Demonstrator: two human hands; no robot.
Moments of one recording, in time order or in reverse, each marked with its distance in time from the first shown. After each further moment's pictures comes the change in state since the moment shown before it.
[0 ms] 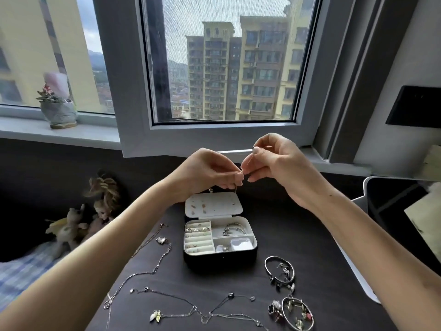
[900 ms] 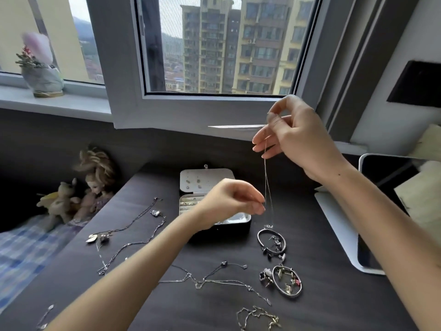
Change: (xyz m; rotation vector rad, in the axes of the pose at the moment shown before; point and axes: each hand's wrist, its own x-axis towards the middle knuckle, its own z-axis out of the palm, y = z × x) left_hand -0.025 -0.056 0.085 -0.277 -0.093 -0.098; right_hand -0.010 -0.003 -0.011 -0.253 0.127 -0.092
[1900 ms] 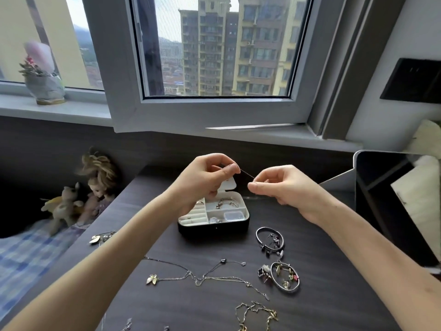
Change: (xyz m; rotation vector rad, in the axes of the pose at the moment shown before) left_hand -0.020 0.043 -0.025 0.025 0.208 -0.002; right_hand -0.043 0.056 0.000 0.043 -0.327 0.281
